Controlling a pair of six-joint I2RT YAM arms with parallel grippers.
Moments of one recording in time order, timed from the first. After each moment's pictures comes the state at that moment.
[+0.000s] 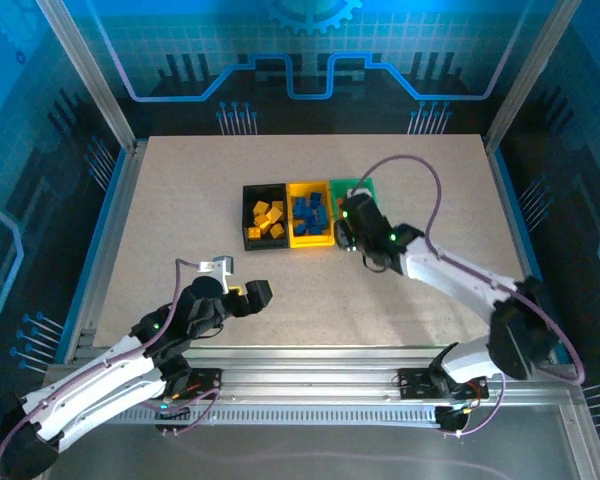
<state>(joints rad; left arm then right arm) -0.75 0.58 0.34 -0.31 -0.10 -0.88 0.62 1.48 1.07 -0.43 0.27 0.47</state>
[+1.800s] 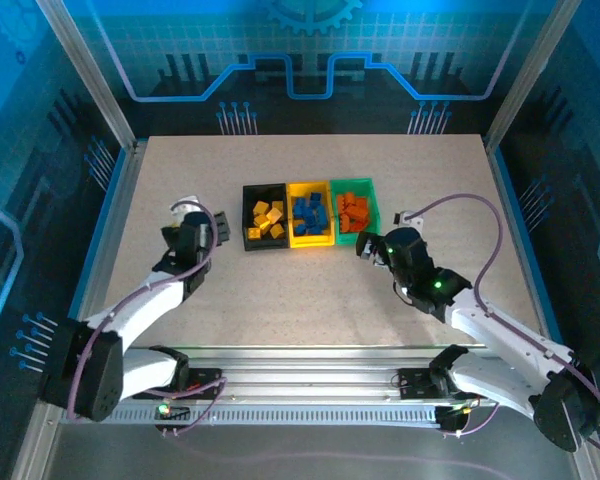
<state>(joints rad) -0.17 1.24 0.58 0.12 -0.52 -0.31 0.58 0.97 0.63 -0.27 0.42 0.61</state>
